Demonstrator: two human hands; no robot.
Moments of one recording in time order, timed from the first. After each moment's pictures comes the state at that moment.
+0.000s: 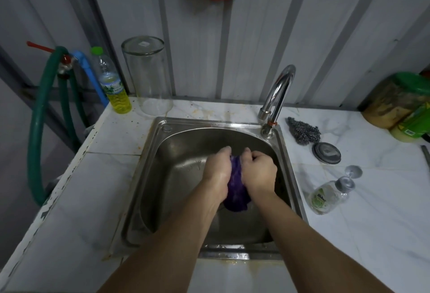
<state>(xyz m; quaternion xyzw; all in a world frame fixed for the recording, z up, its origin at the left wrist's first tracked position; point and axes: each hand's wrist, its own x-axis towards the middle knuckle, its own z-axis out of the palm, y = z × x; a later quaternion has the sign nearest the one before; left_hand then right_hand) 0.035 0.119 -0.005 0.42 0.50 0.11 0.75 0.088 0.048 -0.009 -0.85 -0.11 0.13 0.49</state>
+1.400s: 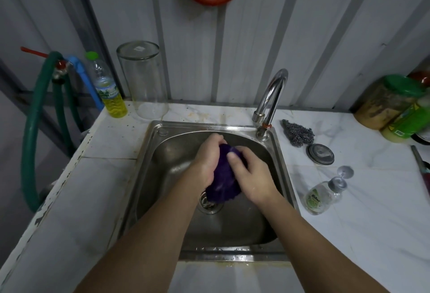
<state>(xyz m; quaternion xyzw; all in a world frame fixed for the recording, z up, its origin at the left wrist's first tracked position) 0.034 0.146 0.022 0.48 0.41 0.09 0.77 0.094 0.029 -0.011 -0.79 -0.33 0.17 0.48</state>
